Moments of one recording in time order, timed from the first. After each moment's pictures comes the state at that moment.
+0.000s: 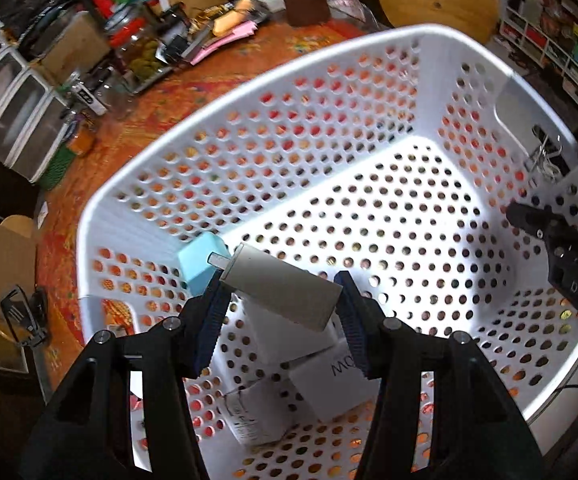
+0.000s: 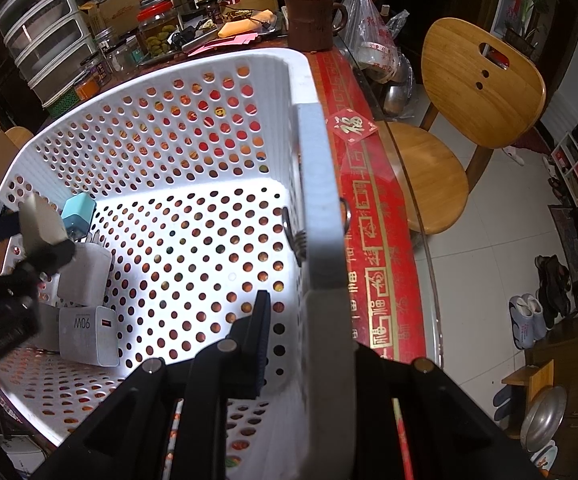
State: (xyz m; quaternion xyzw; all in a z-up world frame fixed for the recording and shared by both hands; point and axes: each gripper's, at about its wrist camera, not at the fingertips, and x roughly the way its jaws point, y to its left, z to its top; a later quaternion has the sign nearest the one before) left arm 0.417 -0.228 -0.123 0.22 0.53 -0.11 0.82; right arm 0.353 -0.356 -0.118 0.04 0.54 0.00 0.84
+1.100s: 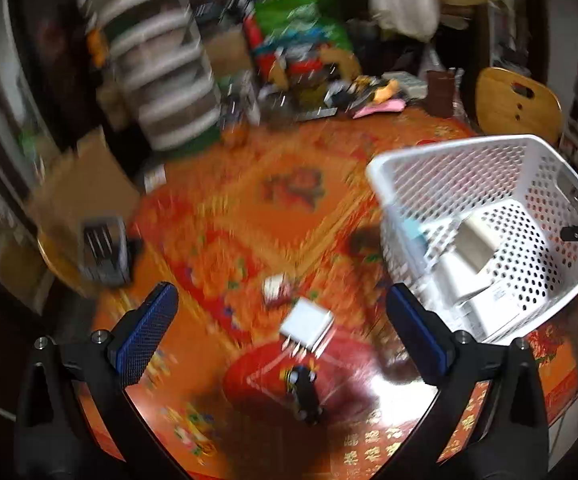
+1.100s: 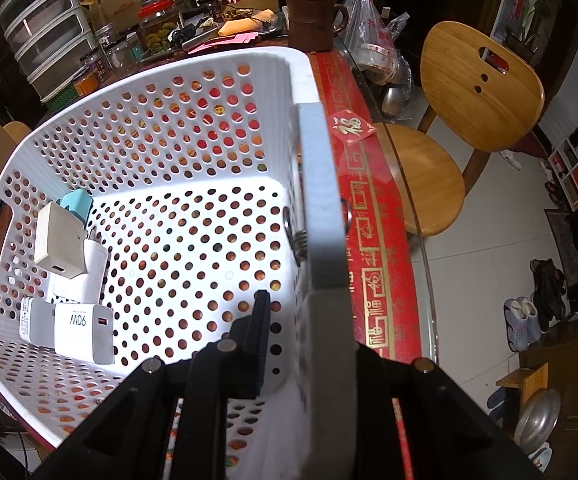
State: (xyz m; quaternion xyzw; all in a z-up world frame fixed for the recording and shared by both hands) left arm 0.335 0.018 -0.069 0.09 0.40 0.01 0.91; right arm 0.351 -0.352 -0.119 0.03 0.54 0.00 0.84
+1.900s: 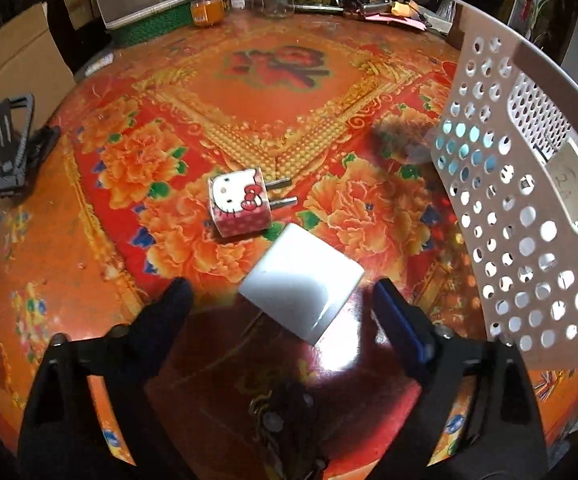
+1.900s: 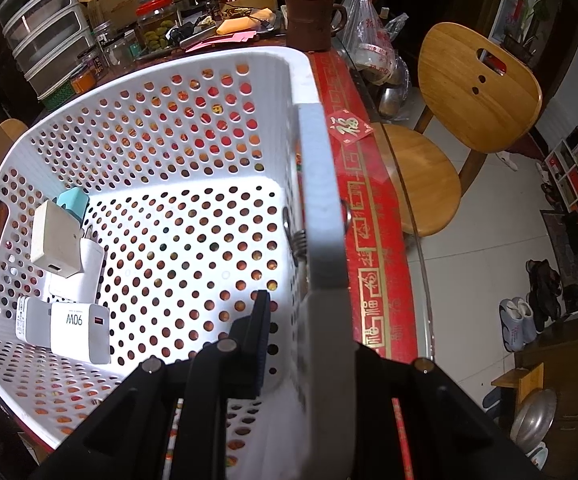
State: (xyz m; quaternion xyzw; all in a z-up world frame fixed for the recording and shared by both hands) left arm 0.400 0.032 -0.213 0.00 0.51 -0.03 0.86; right arm 0.353 -0.352 -0.119 0.02 0.54 -0.01 0.84
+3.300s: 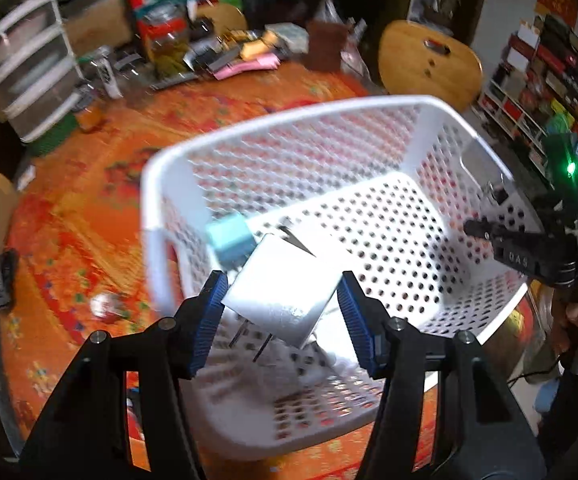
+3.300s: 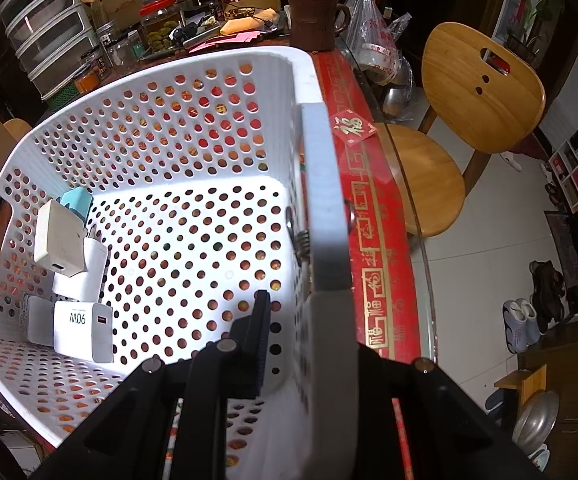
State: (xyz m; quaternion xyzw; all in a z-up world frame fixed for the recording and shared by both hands) left arm 0.376 -0.140 -0.075 0.09 0.49 -0.16 0.85; right arm 0.352 -0.353 -0.119 0.02 0.54 0.00 0.84
